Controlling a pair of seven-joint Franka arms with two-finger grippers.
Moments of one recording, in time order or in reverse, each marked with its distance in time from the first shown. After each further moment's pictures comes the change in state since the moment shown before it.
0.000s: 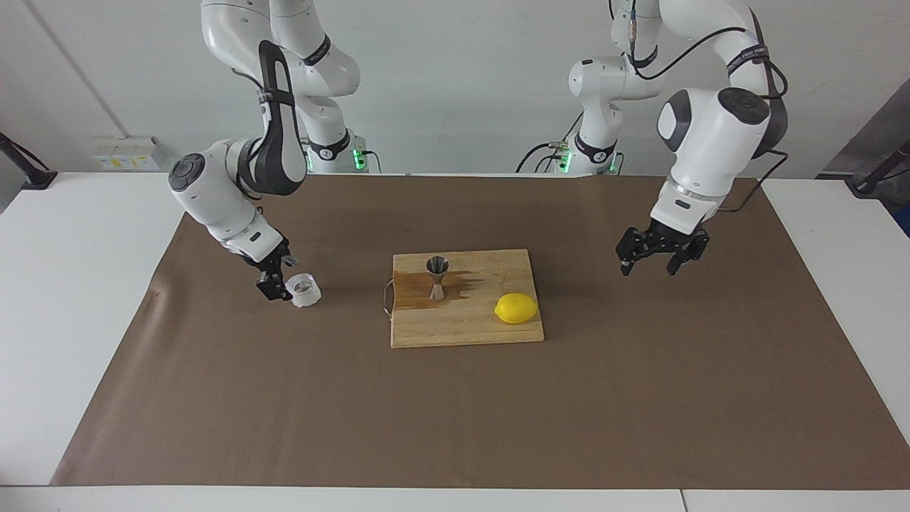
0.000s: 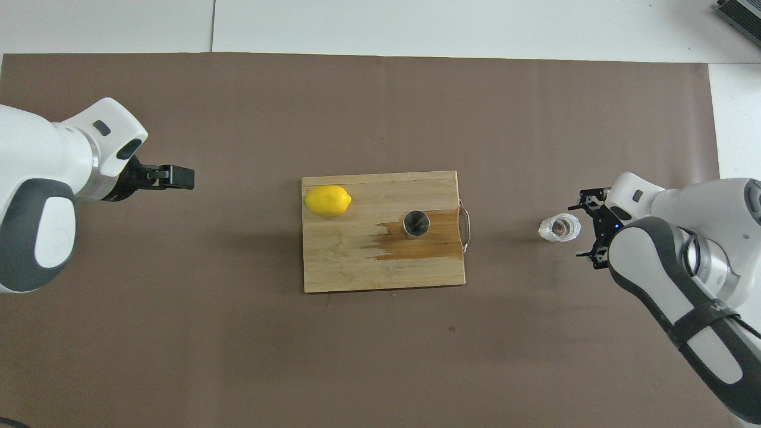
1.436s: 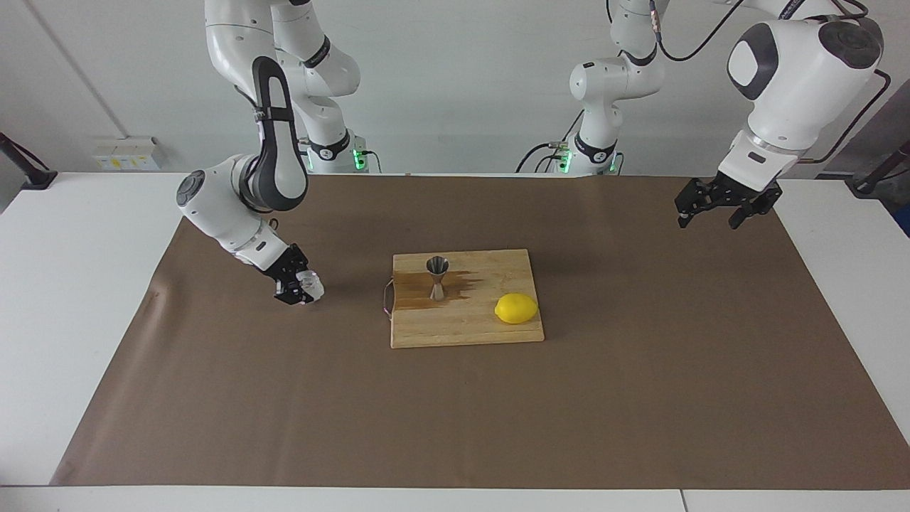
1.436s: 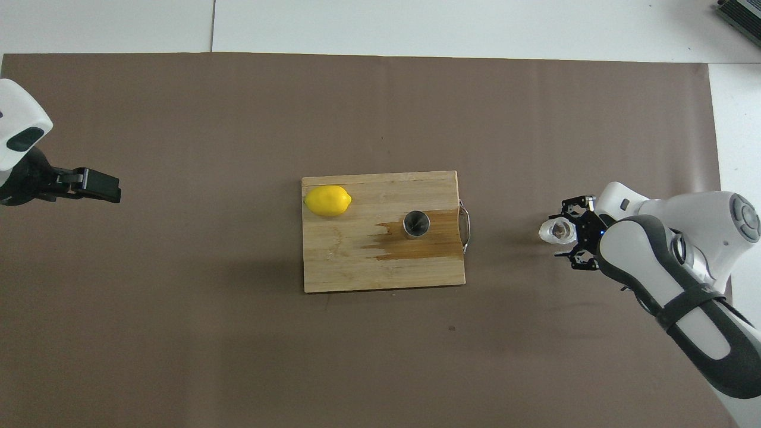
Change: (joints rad) left arm 0.085 -0.026 -0.010 0.182 0.045 -0.307 0.056; right arm 0.045 0.026 0.009 -0.011 0.248 0.052 -0.062
